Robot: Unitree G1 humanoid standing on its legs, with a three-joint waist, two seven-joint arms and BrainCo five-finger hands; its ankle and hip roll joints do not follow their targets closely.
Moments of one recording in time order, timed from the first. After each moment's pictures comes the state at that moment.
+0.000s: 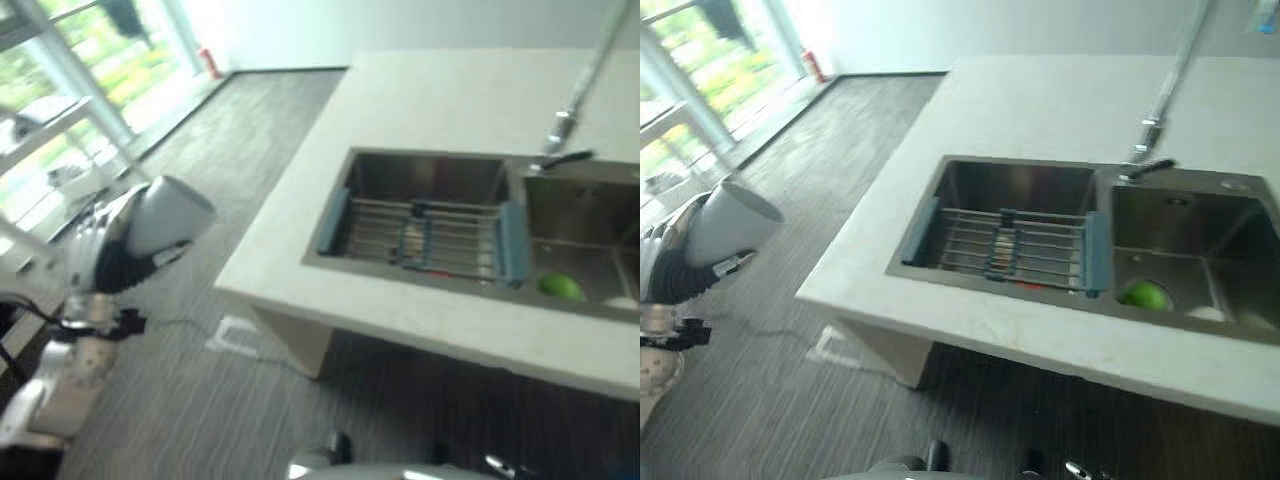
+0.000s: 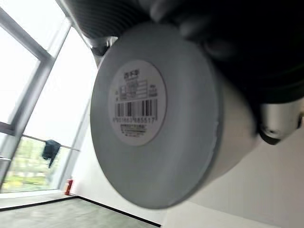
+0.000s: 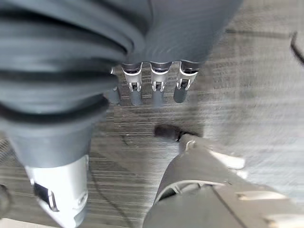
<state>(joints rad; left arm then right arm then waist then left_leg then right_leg) 0.21 0.88 0.20 -0.03 0.33 -0.32 0.54 0.11 -0.37 0.01 1.25 0.47 -0.01 0.18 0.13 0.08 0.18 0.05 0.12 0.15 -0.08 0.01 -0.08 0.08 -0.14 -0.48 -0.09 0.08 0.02</state>
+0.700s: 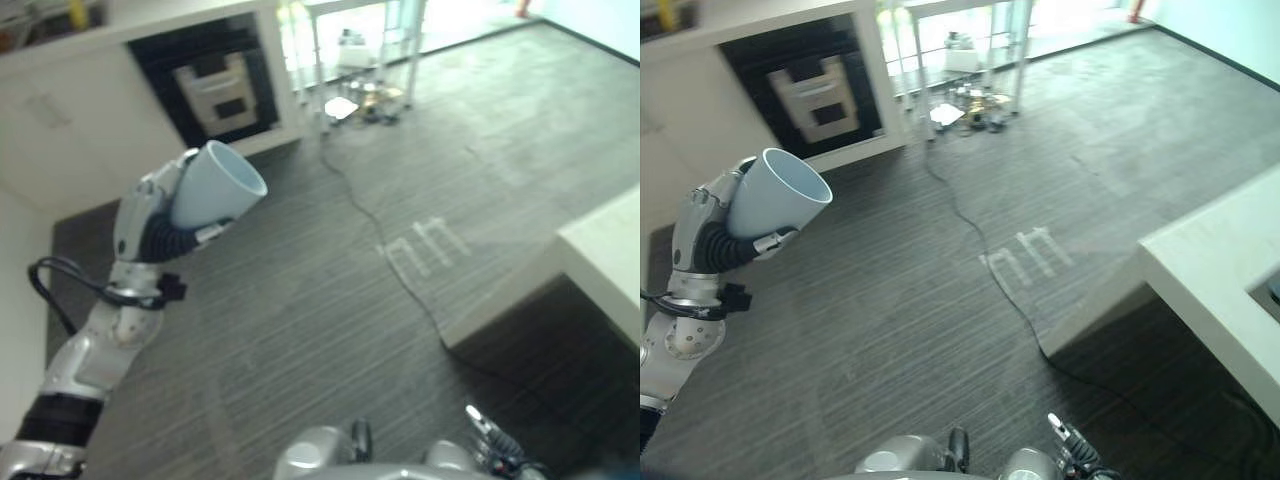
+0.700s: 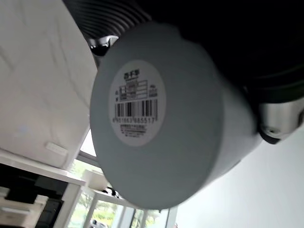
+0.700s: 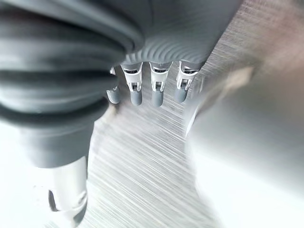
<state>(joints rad) -0.13 0.90 0.04 0.04 0.44 -0.44 0.57 0.10 -0.23 -0.06 1.09 0.63 0.02 0.24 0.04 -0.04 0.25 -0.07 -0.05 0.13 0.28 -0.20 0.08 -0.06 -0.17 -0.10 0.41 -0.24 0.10</state>
